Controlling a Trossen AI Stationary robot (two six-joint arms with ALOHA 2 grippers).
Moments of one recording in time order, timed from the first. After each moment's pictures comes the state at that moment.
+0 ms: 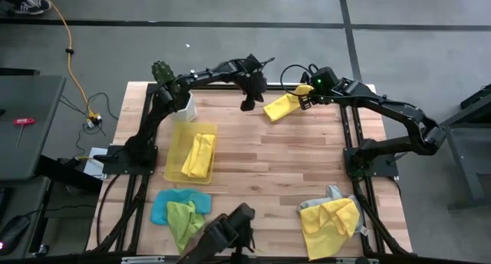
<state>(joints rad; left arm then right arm) 0.74 2.37 2.02 -0.73 0.49 0.76 -0.74 1.22 0.92 -0.63 0.18 0.31</state>
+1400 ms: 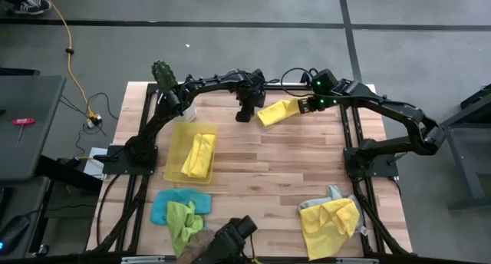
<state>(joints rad) 0.67 2.46 2.05 -0.98 0.25 0.78 -0.73 1.22 0.92 -0.75 -0.06 0.51</state>
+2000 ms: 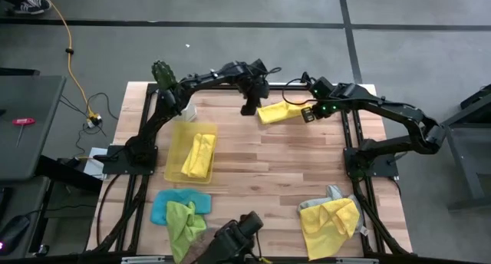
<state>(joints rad) 0.67 2.44 2.16 -0.94 0.37 0.73 -0.67 1.22 0.92 -0.91 0.08 0.50</state>
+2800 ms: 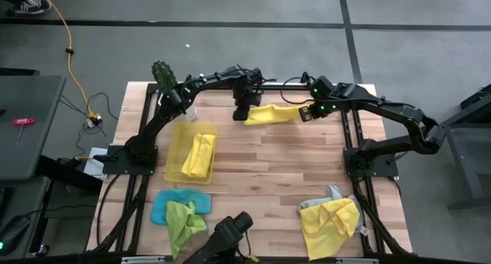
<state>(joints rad) 0.71 2.52 2.15 -1.23 0.32 0.69 -0.67 1.22 0.92 -0.84 0.03 0.52</state>
